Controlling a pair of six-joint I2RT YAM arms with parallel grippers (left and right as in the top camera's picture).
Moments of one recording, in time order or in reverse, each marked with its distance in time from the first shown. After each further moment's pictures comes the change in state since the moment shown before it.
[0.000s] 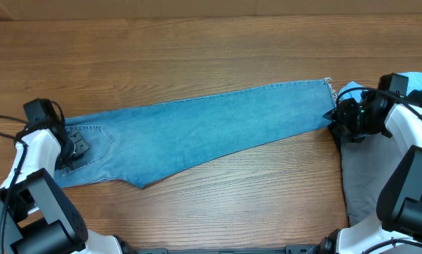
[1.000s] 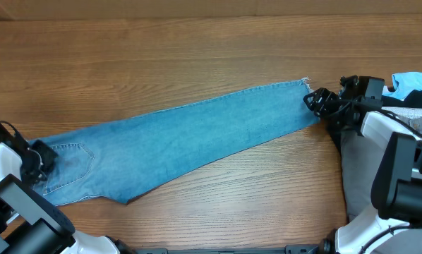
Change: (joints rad) left arm 0.282 0.037 0.102 -0.096 0.223 0.029; right arm 0.105 0.100 -0.145 0.578 -0.054 -0.105
